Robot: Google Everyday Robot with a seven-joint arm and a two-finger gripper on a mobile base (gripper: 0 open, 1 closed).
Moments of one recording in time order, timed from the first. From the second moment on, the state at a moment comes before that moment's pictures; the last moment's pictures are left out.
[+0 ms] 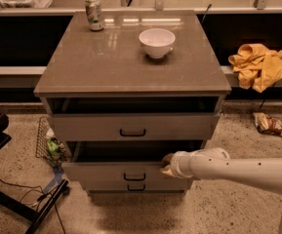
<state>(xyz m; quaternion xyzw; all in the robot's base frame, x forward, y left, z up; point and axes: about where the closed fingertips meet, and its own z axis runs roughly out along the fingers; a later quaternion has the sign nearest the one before) 0.572 -0.115 0.439 -0.59 0.74 0.04 0.32</state>
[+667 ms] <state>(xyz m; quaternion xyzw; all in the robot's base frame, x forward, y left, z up) 0.565 -0.111 0.432 -0.59 0.74 0.05 0.30</state>
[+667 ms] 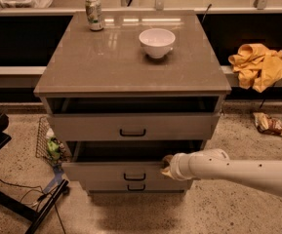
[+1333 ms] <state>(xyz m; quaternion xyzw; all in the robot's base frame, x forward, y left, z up) 0.547 -0.113 0.432 -0.59 0.75 0.07 0.30</state>
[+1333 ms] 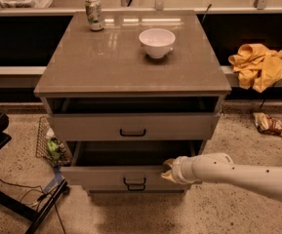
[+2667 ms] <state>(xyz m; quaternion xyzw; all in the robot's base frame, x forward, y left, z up) 0.533 -0.114 0.426 -0.59 0.75 0.10 0.30</state>
